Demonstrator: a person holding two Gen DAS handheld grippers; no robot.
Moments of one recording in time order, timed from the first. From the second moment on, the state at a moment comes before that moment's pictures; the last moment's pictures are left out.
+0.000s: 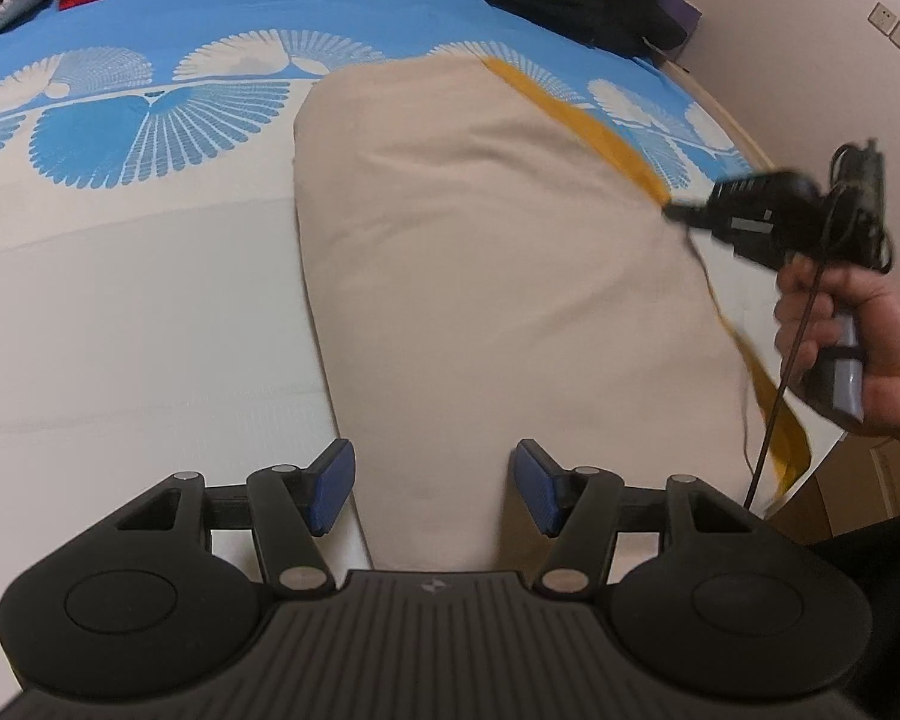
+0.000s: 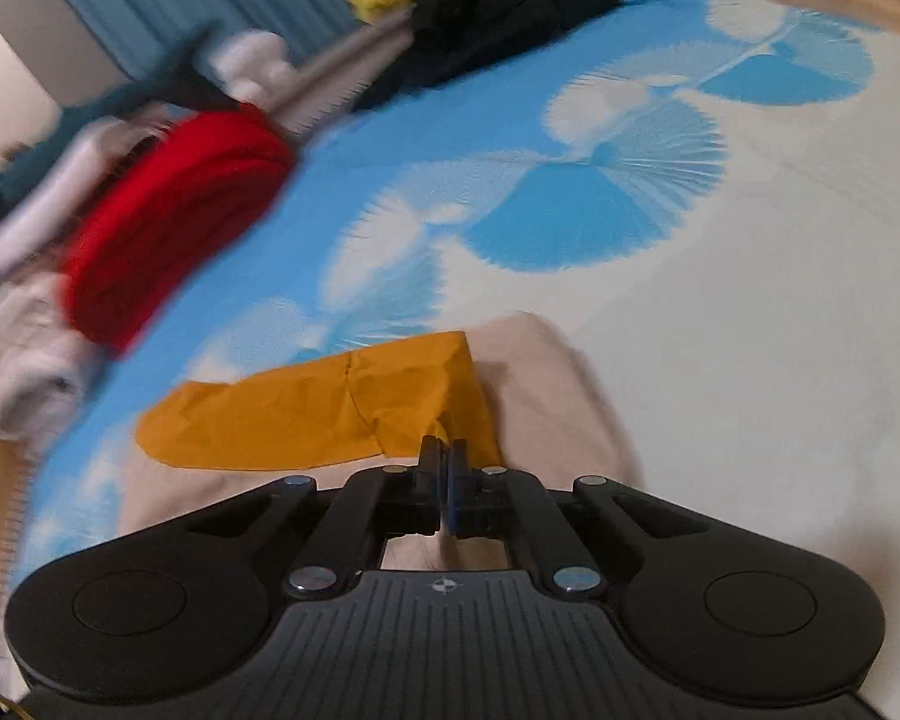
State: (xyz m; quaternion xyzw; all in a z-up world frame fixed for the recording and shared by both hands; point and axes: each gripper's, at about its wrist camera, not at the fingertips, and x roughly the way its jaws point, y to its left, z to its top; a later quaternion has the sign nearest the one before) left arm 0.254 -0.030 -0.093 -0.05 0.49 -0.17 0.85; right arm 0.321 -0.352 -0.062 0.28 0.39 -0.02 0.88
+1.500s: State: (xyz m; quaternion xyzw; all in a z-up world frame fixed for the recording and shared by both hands) left arm 0.399 -0.001 -0.099 -0.24 0.44 -0.20 0.84; right arm 0.264 -0.321 -0.065 0.20 0.48 0.07 0.85
